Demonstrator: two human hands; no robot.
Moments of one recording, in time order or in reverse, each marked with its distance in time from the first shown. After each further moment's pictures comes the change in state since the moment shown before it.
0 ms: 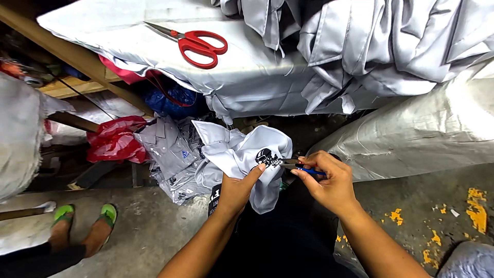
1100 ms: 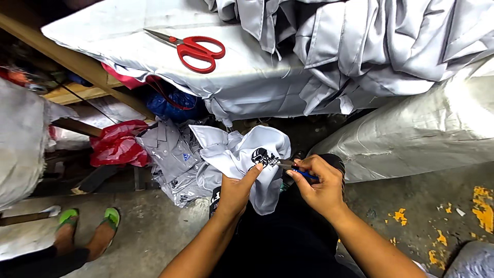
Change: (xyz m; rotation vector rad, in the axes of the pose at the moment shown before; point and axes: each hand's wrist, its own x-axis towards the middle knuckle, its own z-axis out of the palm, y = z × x) left_hand 0.002 -0.002 0.003 -0.031 0.030 0.004; right_hand -0.008 0.000 0.021 0.047 0.108 -0.009
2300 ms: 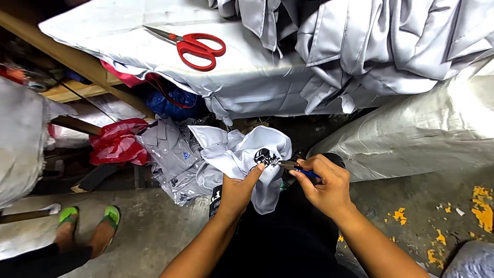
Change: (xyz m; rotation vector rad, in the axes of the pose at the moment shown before) left_hand -0.001 -0.001 0.001 0.062 0.010 0.029; right_hand 0.004 -0.002 -0.011 -0.148 -0.039 -0.072
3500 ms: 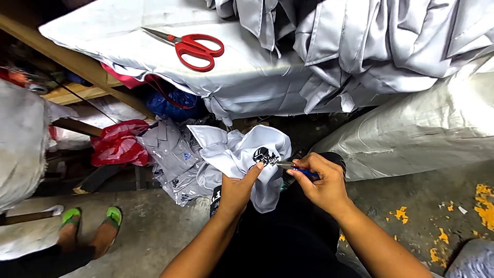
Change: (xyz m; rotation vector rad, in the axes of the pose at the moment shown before) left_hand 0.002 0.000 0.001 -0.003 0.008 -0.008; right_hand 0.002 0.004 0.003 0.132 -0.072 0.076
